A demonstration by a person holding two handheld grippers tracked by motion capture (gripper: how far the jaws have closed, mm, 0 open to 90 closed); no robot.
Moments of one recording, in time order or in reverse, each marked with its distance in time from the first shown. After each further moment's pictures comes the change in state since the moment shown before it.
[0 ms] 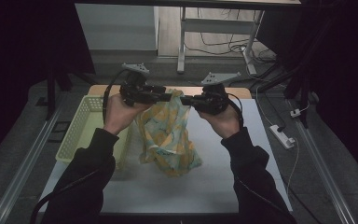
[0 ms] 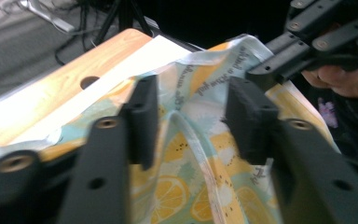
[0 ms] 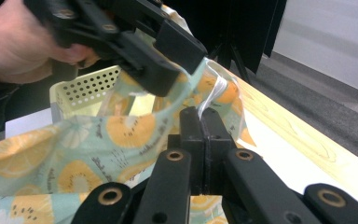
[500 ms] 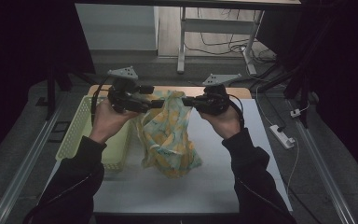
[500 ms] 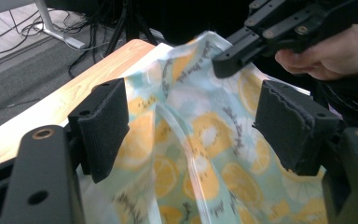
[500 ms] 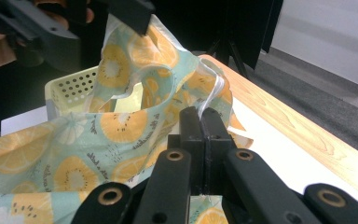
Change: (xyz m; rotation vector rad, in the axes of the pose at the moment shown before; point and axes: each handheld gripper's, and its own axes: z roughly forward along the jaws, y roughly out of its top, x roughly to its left) left arm -0.013 -0.017 -0.033 -0.042 0.007 0.034; right arm -0.005 -0.006 0.000 0.008 -0.008 0.015
